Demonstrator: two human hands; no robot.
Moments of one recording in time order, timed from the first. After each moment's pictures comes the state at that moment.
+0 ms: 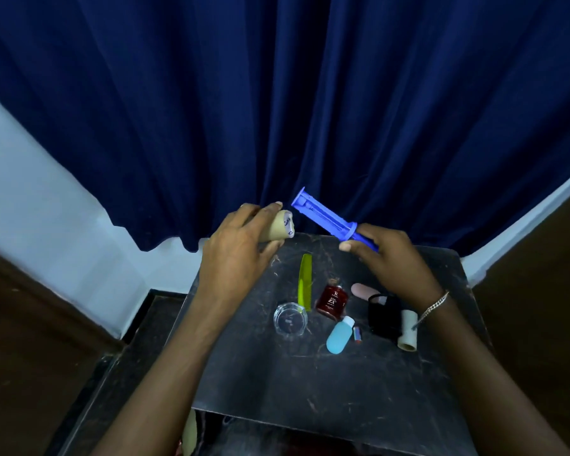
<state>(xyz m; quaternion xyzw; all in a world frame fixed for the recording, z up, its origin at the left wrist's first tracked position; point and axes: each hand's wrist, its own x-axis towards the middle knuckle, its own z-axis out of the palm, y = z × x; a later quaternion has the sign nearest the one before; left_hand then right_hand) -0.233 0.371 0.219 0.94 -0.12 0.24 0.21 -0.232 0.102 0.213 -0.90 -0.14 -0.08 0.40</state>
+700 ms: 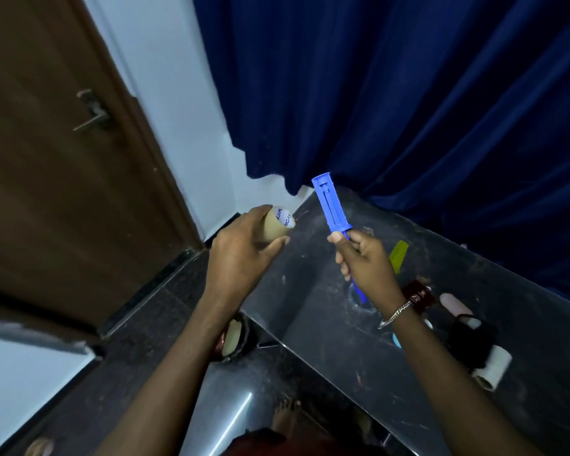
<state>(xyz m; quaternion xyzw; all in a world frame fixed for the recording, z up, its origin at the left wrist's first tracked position) -0.354 0.507 0.161 0.90 0.16 0.21 0.33 -0.243 0.304 0.116 -0.76 -0.14 0.15 0.61</state>
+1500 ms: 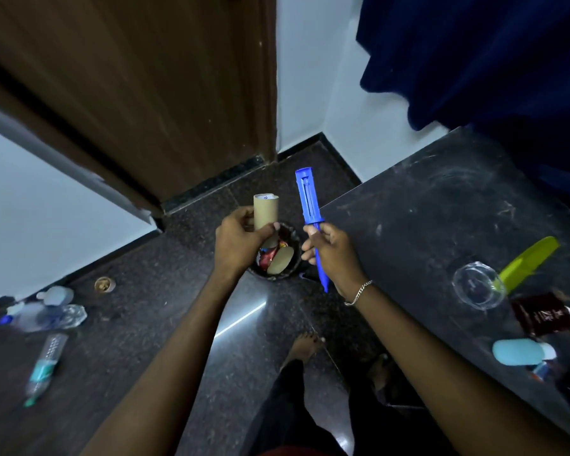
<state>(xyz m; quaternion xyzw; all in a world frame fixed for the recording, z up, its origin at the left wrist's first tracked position) -0.476 0.627 -0.039 0.71 0.49 0.14 0.49 -0.351 0.491 -0.059 -0.74 -0.12 0.41 0.53</state>
